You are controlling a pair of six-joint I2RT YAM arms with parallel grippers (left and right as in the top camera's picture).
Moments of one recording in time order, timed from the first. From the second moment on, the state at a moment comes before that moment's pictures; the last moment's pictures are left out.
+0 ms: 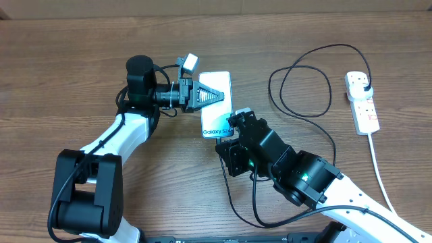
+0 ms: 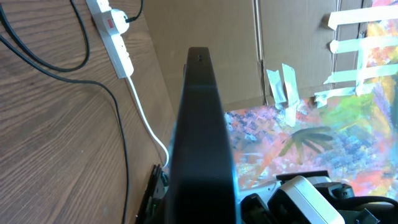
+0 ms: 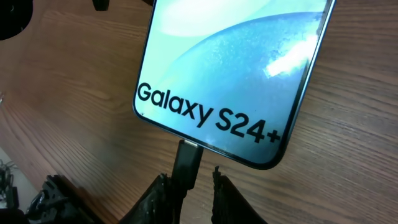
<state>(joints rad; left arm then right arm) -0.16 1.76 0.96 0.54 1.44 -1.09 0.85 1.19 0.96 -0.55 -0.06 0.56</state>
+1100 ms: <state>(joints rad) -0.16 1.76 0.96 0.54 1.39 -1.02 0.88 1.27 0.96 -0.54 -0.03 0.57</state>
